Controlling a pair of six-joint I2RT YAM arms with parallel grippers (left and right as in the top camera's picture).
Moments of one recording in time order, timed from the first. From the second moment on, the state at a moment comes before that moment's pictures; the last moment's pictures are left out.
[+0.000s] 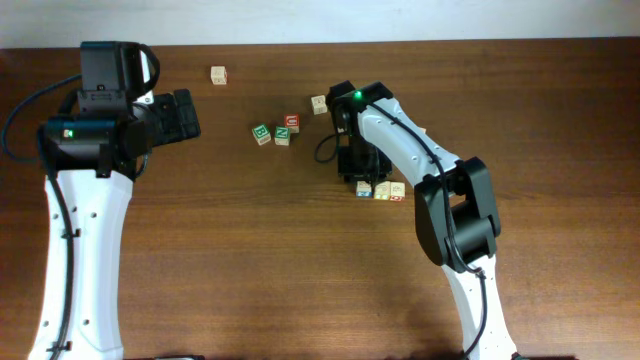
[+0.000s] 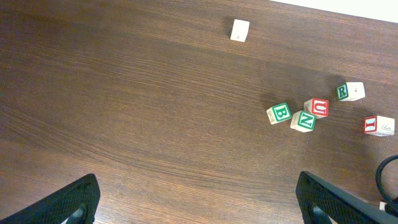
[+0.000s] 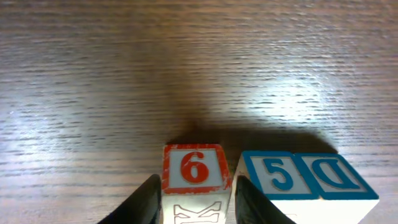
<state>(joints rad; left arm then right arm) 0.00 1.52 1.70 -1.09 -0.15 -0.18 0.44 2.39 2.01 -1.33 0.01 0.47</state>
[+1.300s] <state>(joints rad) 0.00 1.52 1.70 -1.09 -0.15 -0.18 0.56 2.41 2.10 -1.29 -0.07 0.38</state>
